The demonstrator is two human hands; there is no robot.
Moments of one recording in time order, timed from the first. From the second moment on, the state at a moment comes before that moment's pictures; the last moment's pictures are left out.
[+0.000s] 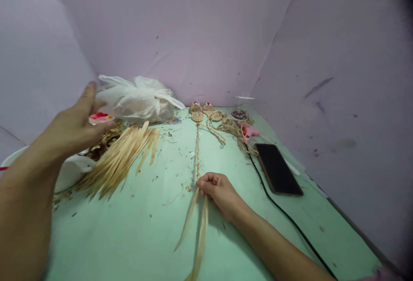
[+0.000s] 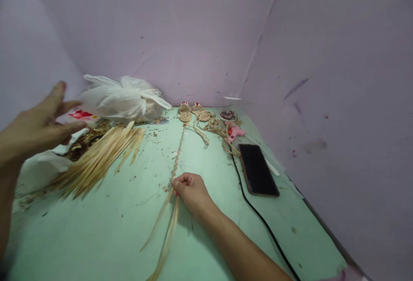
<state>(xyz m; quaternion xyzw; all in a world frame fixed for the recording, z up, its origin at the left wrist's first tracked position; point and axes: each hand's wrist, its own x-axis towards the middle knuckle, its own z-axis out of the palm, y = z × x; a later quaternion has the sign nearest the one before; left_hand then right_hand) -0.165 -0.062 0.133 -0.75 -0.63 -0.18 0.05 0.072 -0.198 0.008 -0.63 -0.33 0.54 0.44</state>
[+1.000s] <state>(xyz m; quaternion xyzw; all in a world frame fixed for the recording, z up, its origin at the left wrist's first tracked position) -0.119 -0.074 0.091 -0.57 -0.24 -0.29 -0.73 0.073 -0.198 0.007 -0.61 -0.34 0.57 0.44</state>
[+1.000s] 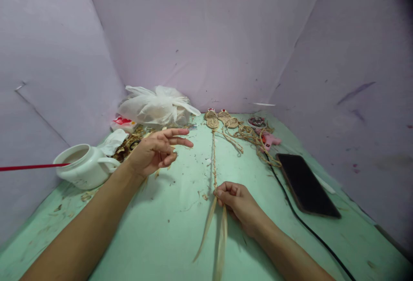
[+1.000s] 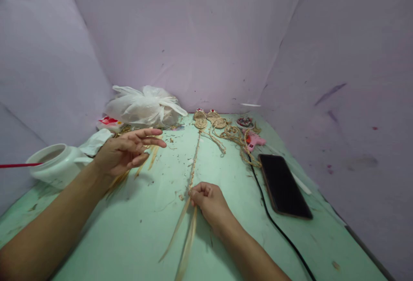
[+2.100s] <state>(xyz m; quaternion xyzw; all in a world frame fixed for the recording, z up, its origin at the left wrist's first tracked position) -0.045 -0.131 0.033 -0.61 -0.39 -0.16 -0.67 0.076 -0.195 -0.007 -0.56 -0.42 0.54 0.48</state>
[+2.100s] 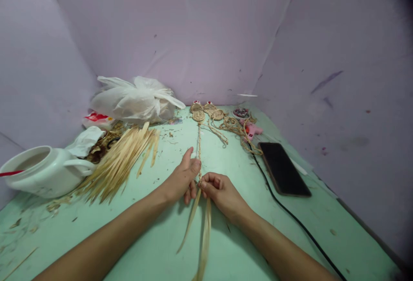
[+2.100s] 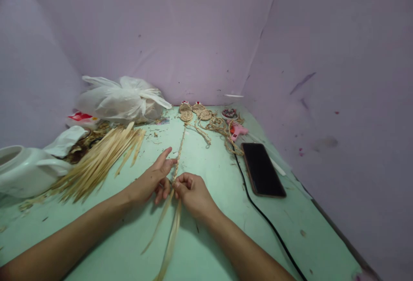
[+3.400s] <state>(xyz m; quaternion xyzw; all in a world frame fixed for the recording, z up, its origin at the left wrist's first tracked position) -0.058 -0.123 0.023 -0.83 -0.39 -0.05 -0.40 0.074 -0.195 -0.013 -0.59 -0.42 0.51 0.45</state>
